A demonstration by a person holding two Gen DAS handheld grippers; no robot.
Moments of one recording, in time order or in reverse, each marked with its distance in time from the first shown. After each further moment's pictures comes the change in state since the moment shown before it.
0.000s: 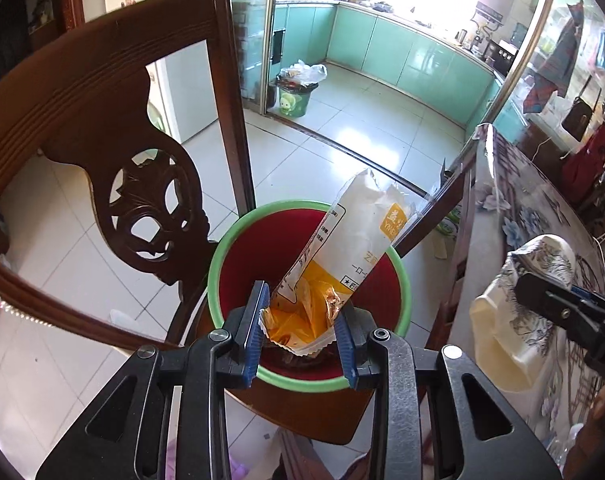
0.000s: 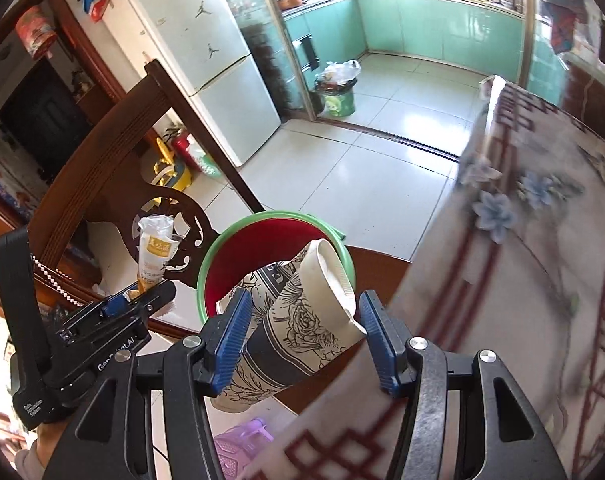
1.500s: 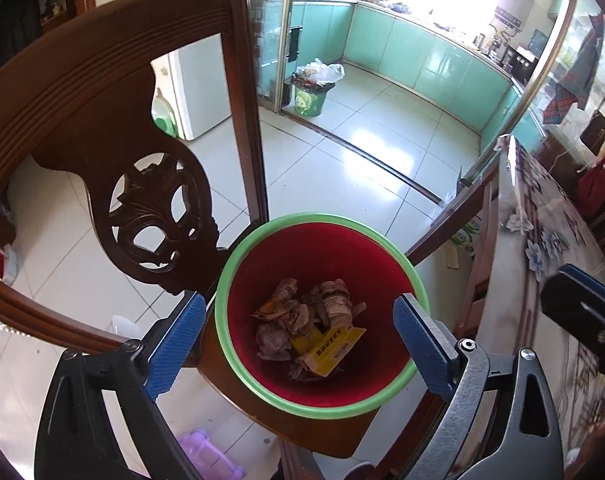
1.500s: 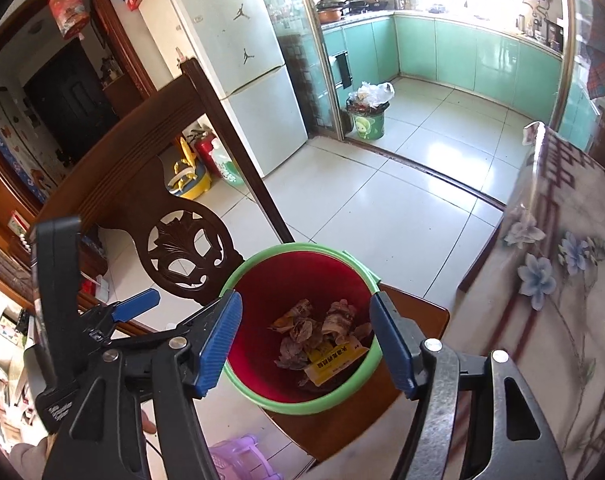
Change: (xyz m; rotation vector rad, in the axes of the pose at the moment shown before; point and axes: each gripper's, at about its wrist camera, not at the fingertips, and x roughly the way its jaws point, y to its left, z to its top) left arm 0.009 0.005 0.021 -0.016 -0.004 0.040; right arm -0.010 0.017 0.014 -0.067 -0.102 0.053
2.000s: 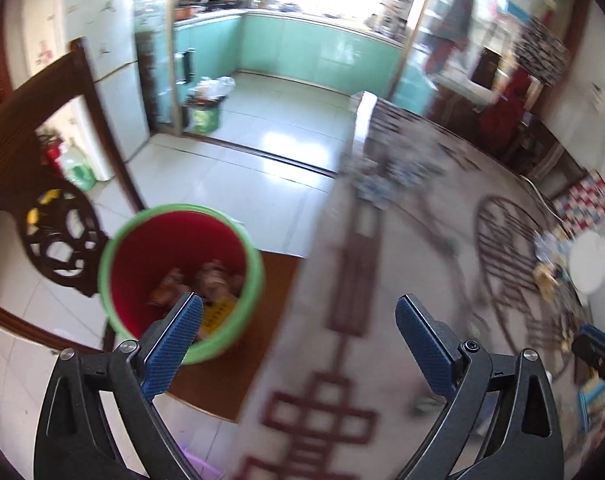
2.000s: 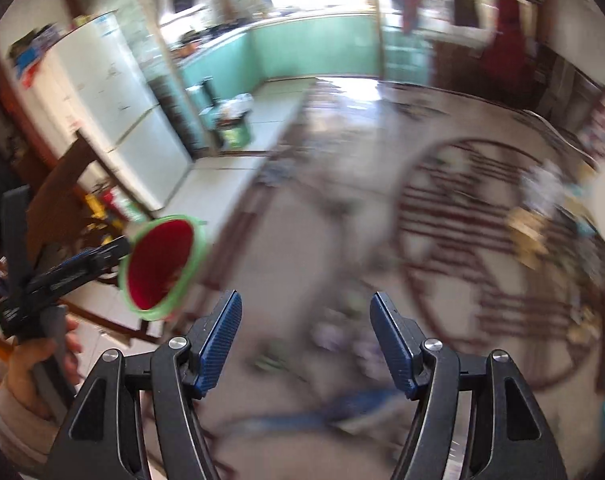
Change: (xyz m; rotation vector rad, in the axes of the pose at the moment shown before) left arm -0.077 -0.150 -0.074 0.264 -0.015 -0.254; right arm -0.239 -0.180 -0.185 0.387 -0.049 -0.384
